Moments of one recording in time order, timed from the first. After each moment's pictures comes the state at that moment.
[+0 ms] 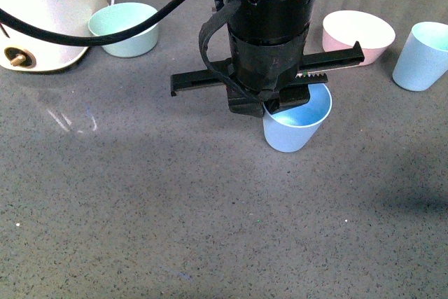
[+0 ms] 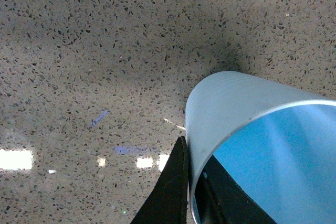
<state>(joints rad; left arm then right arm) -0.70 2.21 1.60 -0.56 -0.08 -0.76 0.00 0.00 0.02 0.00 0.00 0.00</state>
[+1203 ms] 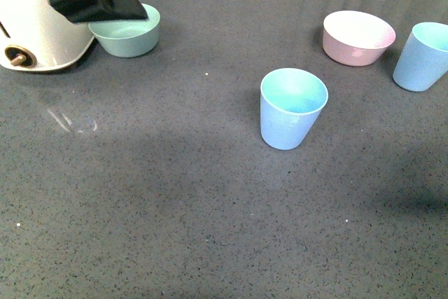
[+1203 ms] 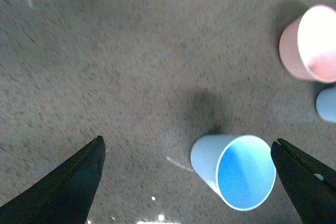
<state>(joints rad) -0.53 1.80 1.30 -0.33 -0.10 -0.74 0.00 0.00 0.02 0.00 0.00 0.00</state>
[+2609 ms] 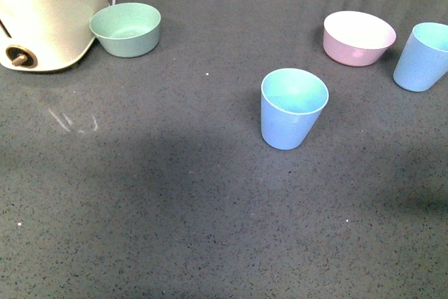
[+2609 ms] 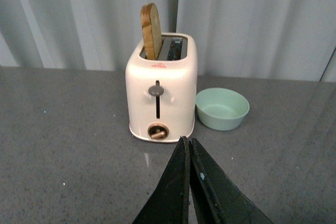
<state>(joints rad) 0.00 0.76 0.03 0.73 0.00 -0.01 0.00 0.00 0.02 0.00 0.00 0.00</state>
